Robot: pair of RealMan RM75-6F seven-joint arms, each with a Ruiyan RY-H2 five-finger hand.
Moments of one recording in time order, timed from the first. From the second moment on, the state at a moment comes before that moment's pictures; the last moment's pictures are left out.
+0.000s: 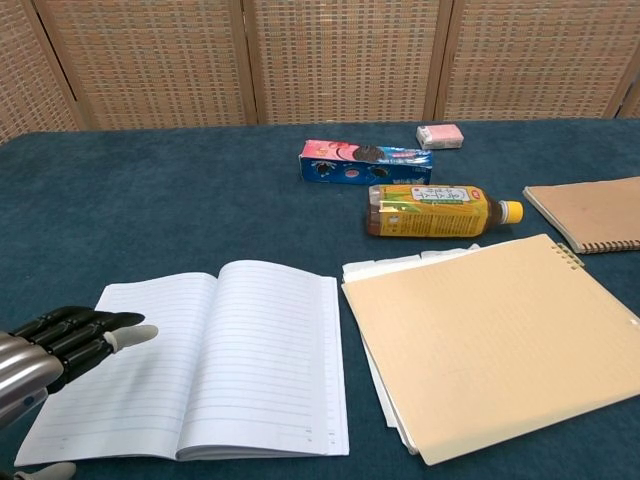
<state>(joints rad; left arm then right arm) -0.17 -1.59 0.13 -1.49 1.69 1.23 0.48 0.06 -1.16 0.03 -1.68 -1.62 1.55 0.01</state>
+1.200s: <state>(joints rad) -0.18 -1.63 0.12 -1.45 1.64 1.24 0.51 0.06 -1.16 0.03 -1.68 -1.64 1.57 0.03</state>
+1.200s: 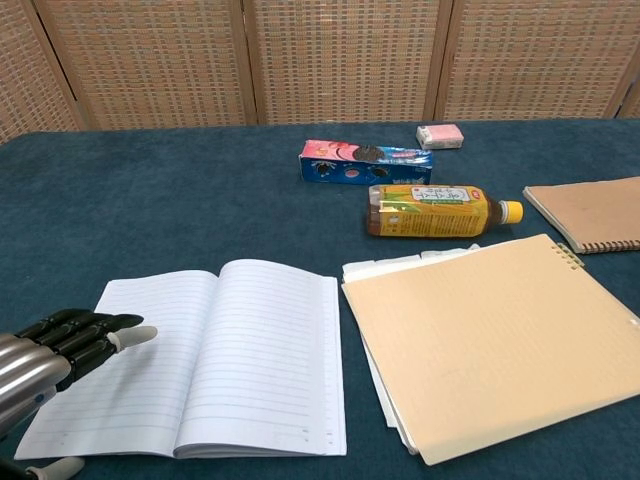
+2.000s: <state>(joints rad) -0.21 -1.63 0.09 -1.44 1.78 1.40 0.55 0.06 -1.16 0.03 -1.68 -1.65 1.59 0.05</state>
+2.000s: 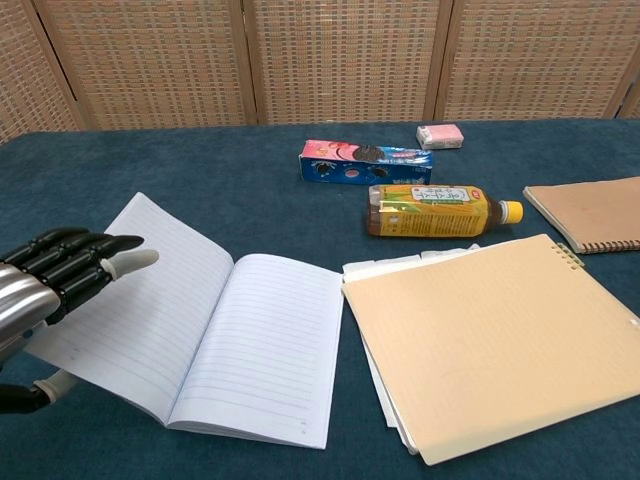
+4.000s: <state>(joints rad) -0.12 -1.31 0.08 -1.62 1.63 1.51 0.39 0.05 -1.15 0.04 -1.69 -1.64 1.59 -0.04</state>
